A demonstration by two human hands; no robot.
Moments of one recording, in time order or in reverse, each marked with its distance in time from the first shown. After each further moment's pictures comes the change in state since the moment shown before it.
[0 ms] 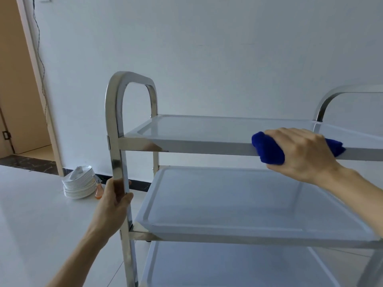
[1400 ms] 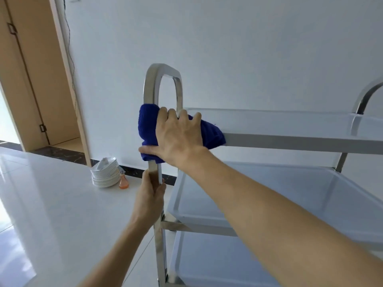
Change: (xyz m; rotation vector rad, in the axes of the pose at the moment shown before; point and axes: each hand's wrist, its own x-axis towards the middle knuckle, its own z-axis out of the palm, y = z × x) left_hand -0.012 0.007 0.021 -0.022 0.080 0.092; right_hand 0.150 -0.261 0.032 0.126 -0.391 0.128
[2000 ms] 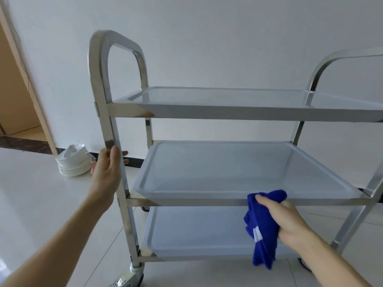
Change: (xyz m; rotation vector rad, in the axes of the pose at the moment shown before) left_hand 0.006 -0.002 0.006 -0.279 -0.006 -0.054; right_hand -0.283 0.197 0.060 1.507 -0.197 1.391
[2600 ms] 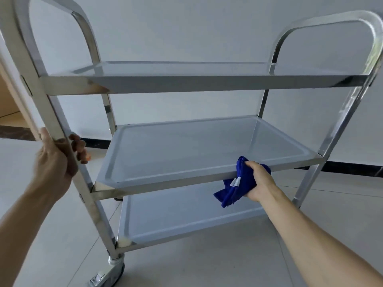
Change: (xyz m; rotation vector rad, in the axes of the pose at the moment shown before) left_hand 0.035 -0.032 -0.063 -0.360 0.005 -0.233; right_hand 0.064 0.012 0.018 0.350 0.120 0.192
